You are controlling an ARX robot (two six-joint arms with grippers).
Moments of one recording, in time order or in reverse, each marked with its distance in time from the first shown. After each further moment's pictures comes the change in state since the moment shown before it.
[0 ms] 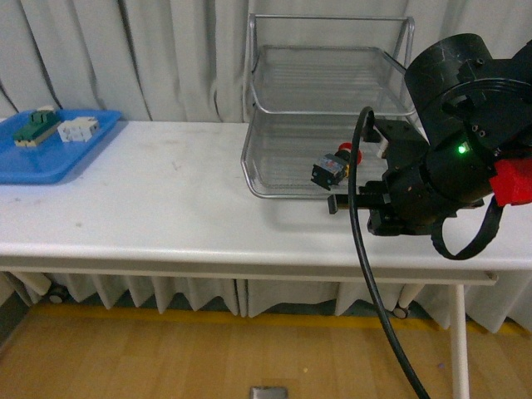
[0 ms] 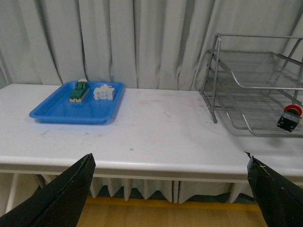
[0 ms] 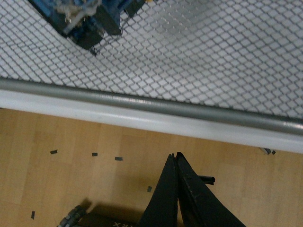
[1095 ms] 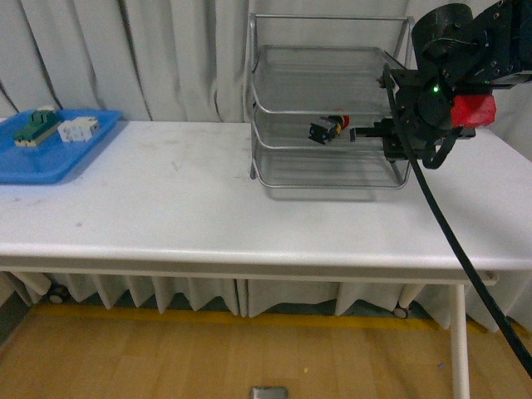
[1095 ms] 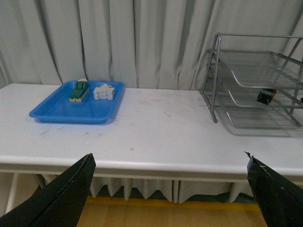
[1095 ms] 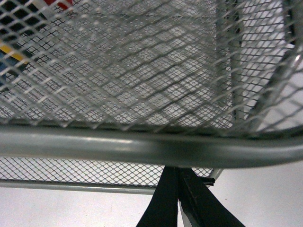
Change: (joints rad) left arm 0.000 0.000 0.000 0.000 0.000 0.000; right arm -0.132 0.420 0.784 -0.225 0.081 -0.068
